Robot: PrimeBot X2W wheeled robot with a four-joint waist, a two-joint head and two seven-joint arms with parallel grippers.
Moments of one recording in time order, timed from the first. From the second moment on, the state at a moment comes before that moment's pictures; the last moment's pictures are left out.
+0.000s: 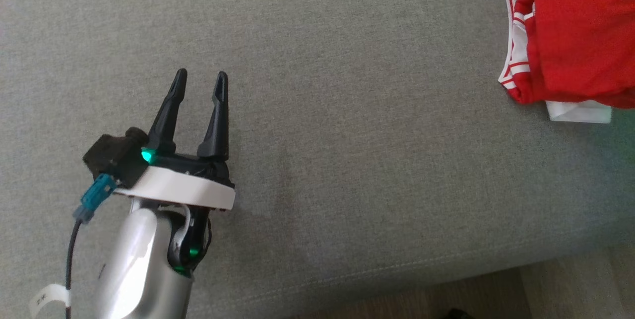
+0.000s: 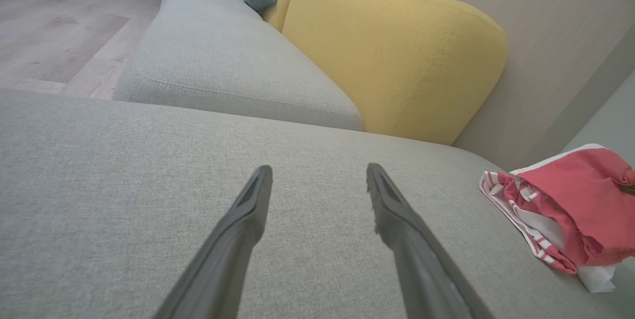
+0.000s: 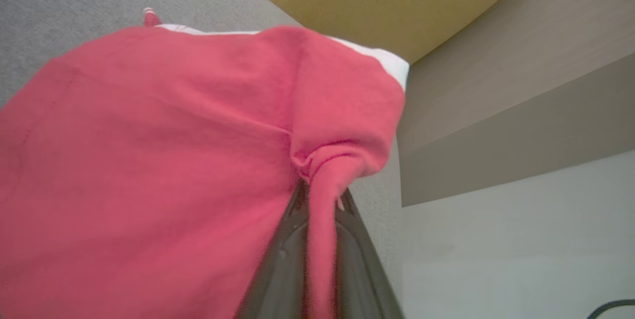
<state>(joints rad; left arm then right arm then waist) -0.27 0.04 -0.21 0.14 -0.32 -0.09 -0.26 -0.60 -0.75 0.29 0.44 0.13 0.12 0.22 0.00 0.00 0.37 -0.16</state>
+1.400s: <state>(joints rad) -0.19 0.04 -0.18 0.13 -0.34 -0.06 -0.26 -0.43 -0.23 0.09 0.17 0.09 0.12 0.01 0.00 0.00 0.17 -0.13</state>
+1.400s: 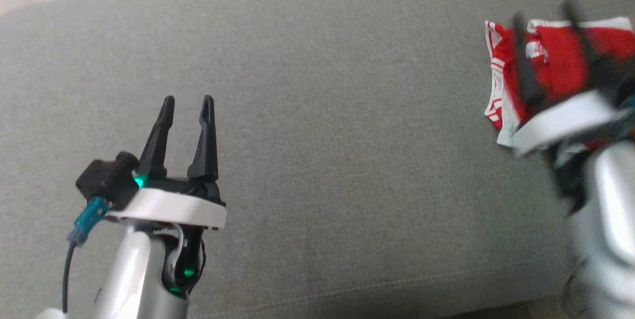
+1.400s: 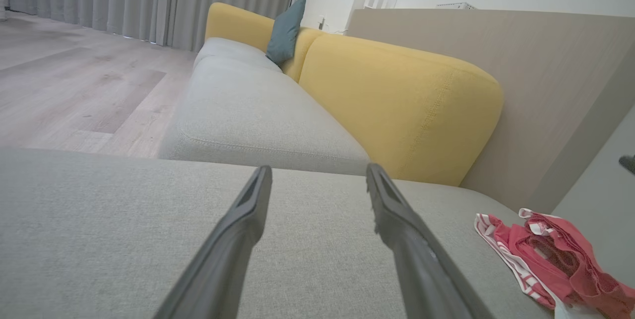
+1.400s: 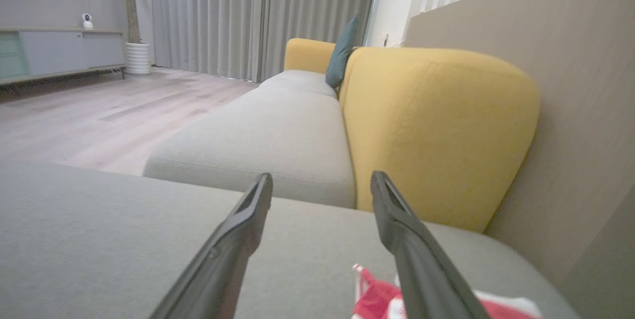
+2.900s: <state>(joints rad) 0.02 0.04 -0.15 0.06 -0.36 -0.05 -0.26 -0.05 -0.05 0.08 0.14 0.13 0.12 -0.25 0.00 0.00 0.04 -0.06</state>
